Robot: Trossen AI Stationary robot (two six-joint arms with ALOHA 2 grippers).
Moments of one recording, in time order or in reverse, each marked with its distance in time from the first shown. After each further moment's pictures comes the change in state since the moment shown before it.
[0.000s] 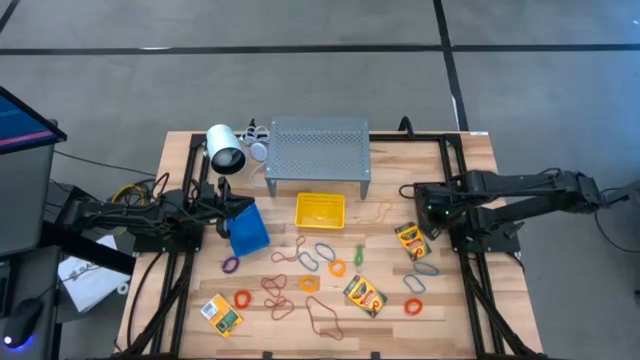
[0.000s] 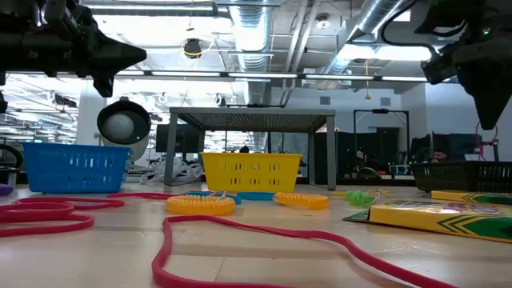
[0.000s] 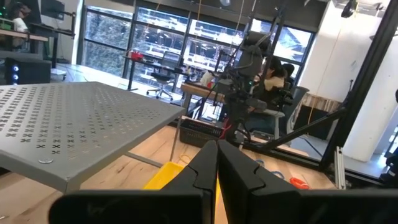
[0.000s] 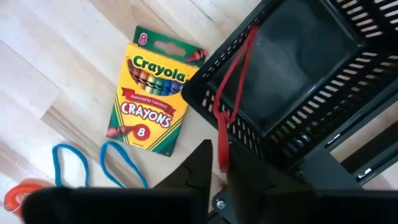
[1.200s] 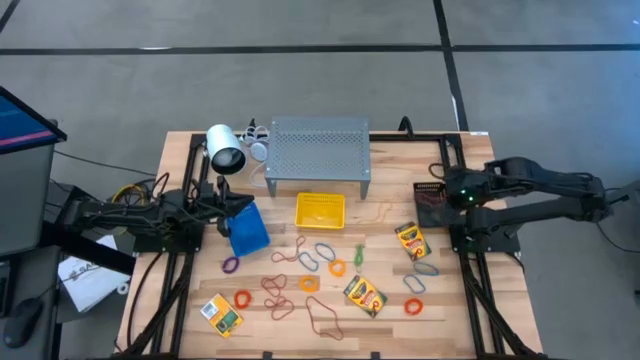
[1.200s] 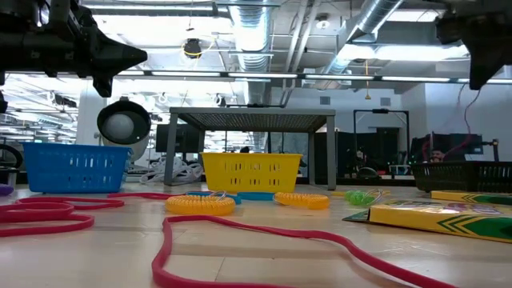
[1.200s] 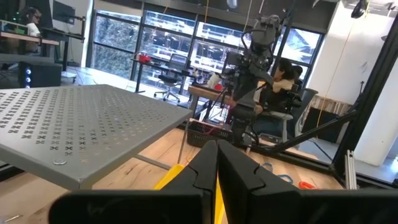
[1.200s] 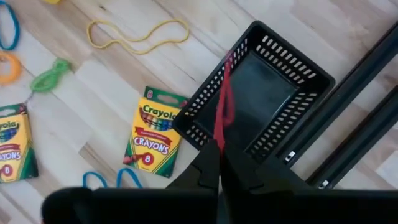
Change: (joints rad) left arm 0.000 0.000 0.000 0.004 -0.035 0.015; right arm -0.027 -0.186 0.177 -0.155 0.139 0.015
